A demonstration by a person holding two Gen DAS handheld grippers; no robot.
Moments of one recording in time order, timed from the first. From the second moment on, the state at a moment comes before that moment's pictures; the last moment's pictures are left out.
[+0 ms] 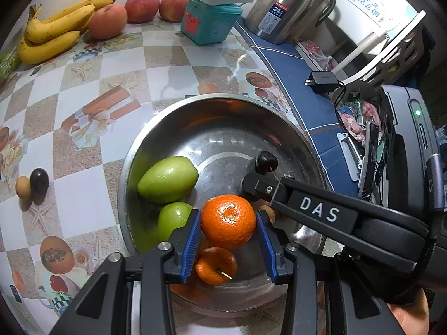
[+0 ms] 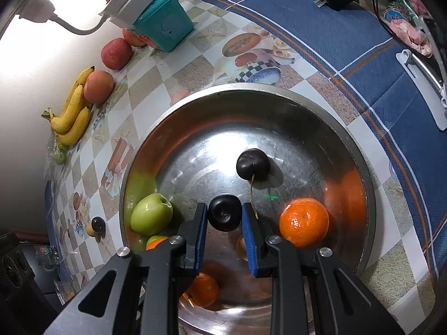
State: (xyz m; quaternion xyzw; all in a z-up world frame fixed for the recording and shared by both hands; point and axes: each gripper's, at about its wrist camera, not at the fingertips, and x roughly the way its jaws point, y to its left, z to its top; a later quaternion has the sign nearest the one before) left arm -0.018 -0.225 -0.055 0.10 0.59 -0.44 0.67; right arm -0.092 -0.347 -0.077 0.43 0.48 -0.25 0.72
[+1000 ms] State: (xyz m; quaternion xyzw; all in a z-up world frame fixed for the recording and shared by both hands) left arm -0.032 -0.239 -0.057 0.14 0.58 -0.46 0.66; right arm -0.107 -0.358 -0.050 0.44 0.44 -0.28 0.73
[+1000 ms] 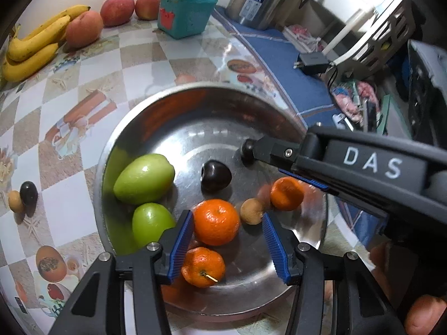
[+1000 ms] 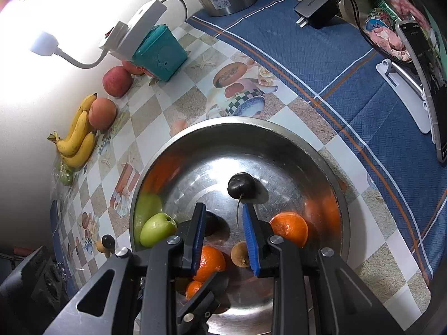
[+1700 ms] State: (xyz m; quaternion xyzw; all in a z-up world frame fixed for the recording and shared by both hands) left arm 0.047 -0.168 -0.037 0.04 0.58 -0.28 0.76; right arm -0.109 -0.357 -0.042 0.43 0.42 -0.29 0.74
